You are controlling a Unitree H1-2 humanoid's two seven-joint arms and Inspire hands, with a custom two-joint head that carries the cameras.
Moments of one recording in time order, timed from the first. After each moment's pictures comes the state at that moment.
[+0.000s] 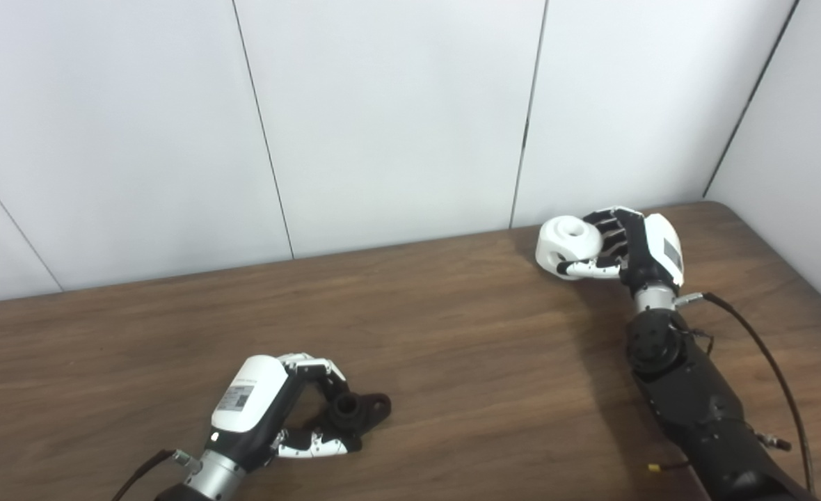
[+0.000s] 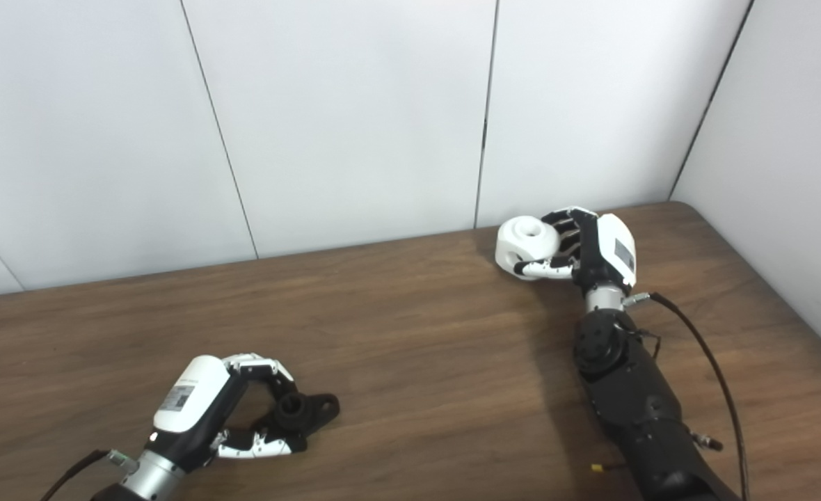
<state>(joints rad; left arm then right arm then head) -0.27 0.30 -0.36 0.21 0.70 -0.37 0.09 -0.55 -0.39 -0.02 0.64 -0.42 -0.01 -0.44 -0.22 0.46</state>
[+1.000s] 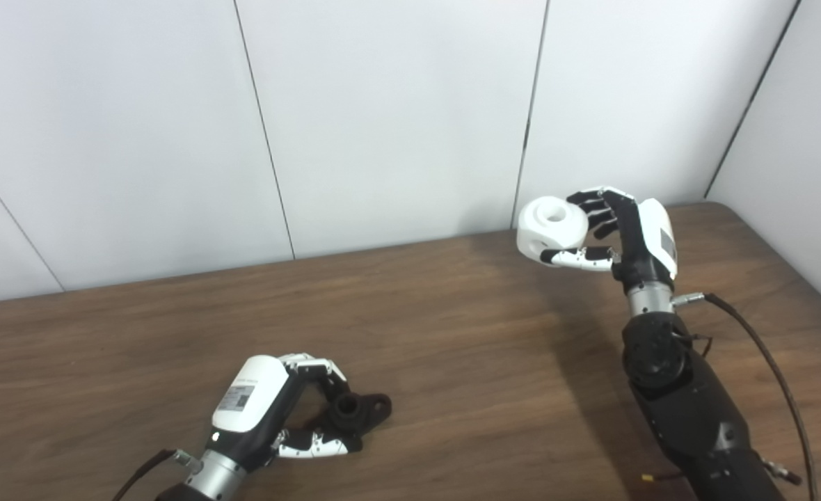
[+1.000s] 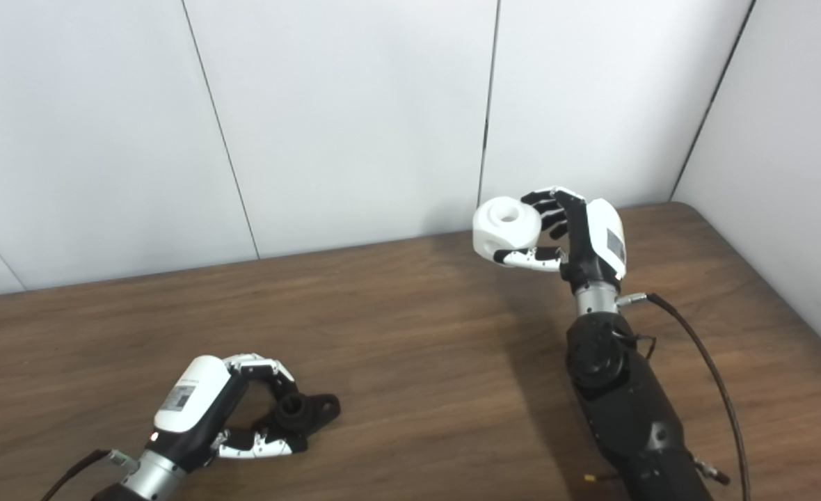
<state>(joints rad) -0.27 0.29 -0.35 0.22 0.70 -0.37 0.10 -0.43 -0.36 -0.02 0.27 -0.43 0.00 -0.39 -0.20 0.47</state>
